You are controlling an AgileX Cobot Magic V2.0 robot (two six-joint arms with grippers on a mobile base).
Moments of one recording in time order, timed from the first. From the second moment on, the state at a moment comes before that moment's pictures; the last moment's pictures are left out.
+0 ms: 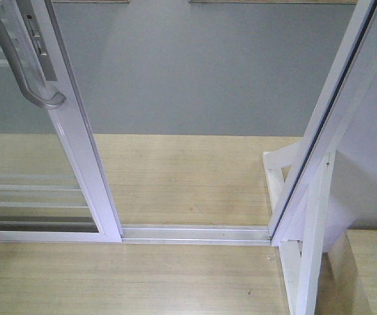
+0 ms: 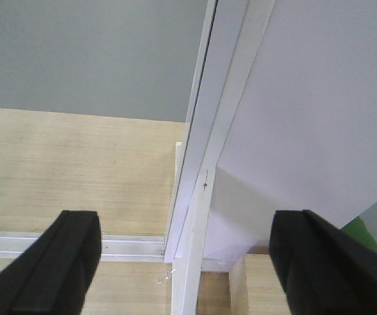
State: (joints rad) left arm 0.02 0.81 -0.76 -0.03 0.56 -0.01; right arm 0.01 0.93 -0.78 -0.19 0.54 0.10
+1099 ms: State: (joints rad) left arm -0.01 0.02 0.01 -0.02 0.06 0.00; right arm 0.01 0.93 -0.78 -0.19 0.54 0.10
